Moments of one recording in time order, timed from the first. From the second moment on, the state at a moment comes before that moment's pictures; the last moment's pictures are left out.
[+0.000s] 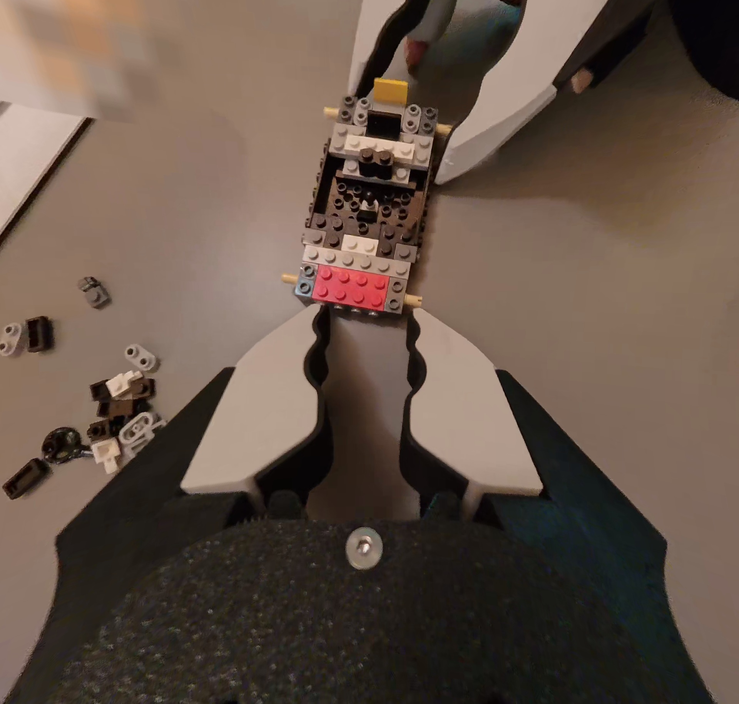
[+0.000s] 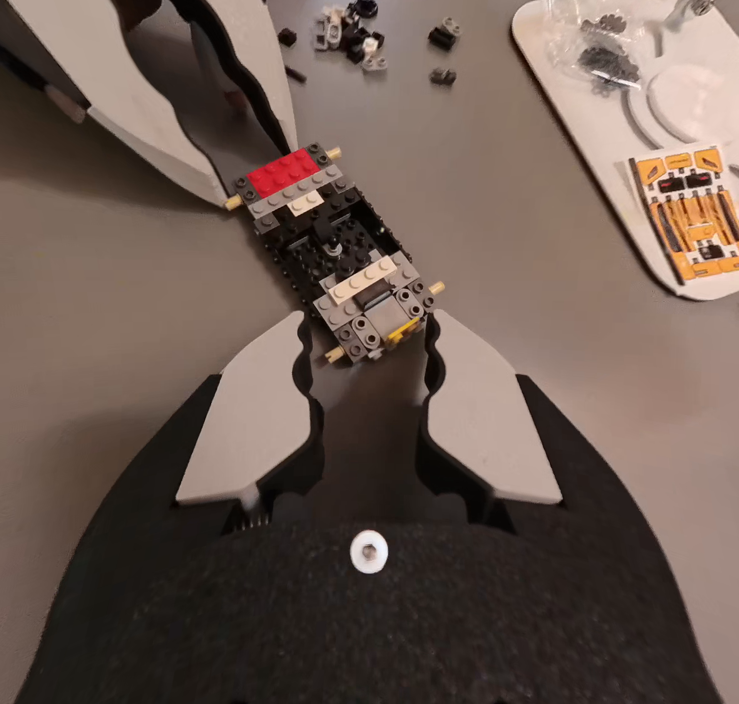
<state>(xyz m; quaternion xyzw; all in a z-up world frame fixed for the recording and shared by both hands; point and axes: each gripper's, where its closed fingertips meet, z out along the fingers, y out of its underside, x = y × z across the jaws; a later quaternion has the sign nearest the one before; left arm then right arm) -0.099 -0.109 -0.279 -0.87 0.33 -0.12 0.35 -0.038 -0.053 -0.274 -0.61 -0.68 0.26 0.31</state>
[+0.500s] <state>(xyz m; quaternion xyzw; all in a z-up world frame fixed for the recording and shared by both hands) -0.096 -0.112 -0.265 -0.85 0.33 -0.16 0.38 -0.021 -0.064 -0.260 -0.61 -0.67 0.27 0.32</state>
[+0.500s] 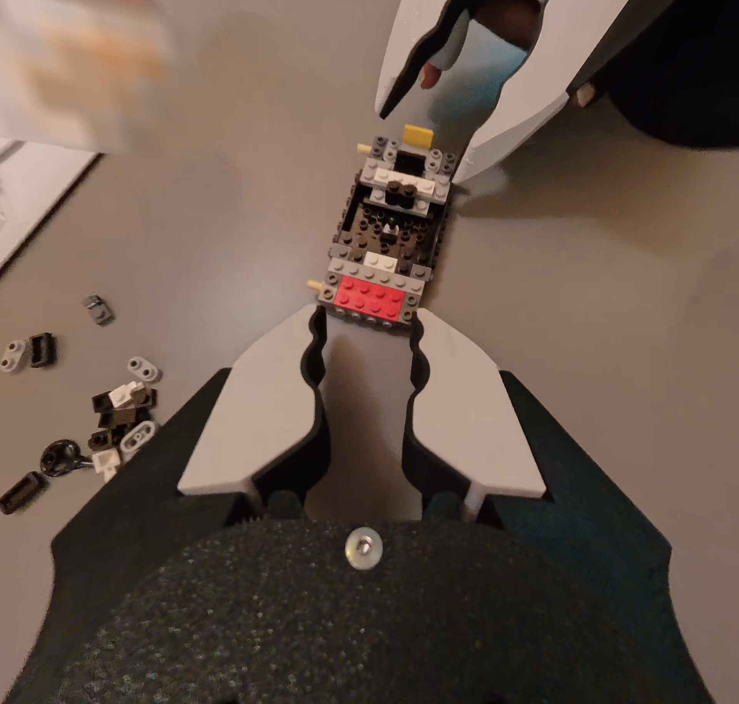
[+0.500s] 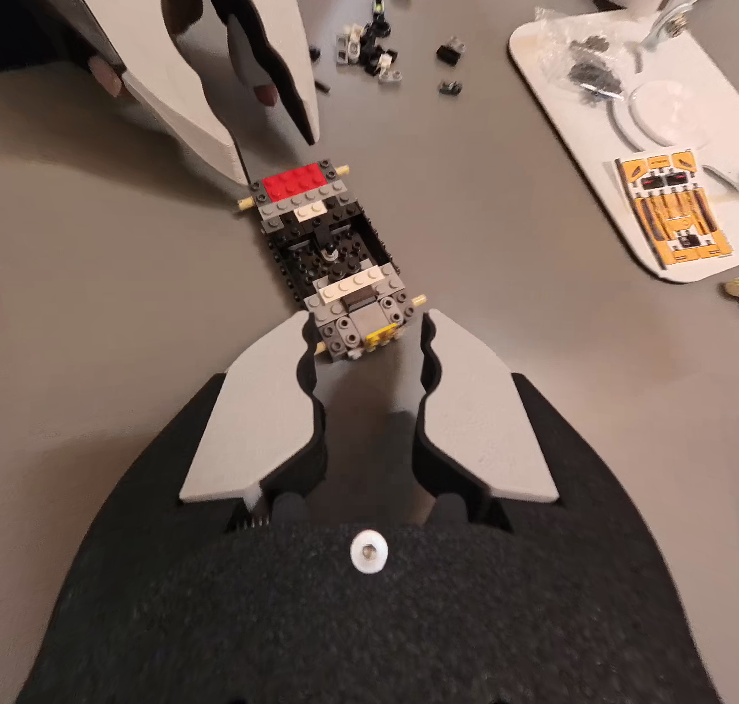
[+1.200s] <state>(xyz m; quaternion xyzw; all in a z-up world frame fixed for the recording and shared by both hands) -0.305 -0.010 -0.041 -0.69 0.00 0.12 0.71 -0.018 0.044 -0.056 -0.59 -0.34 0.30 0.67</state>
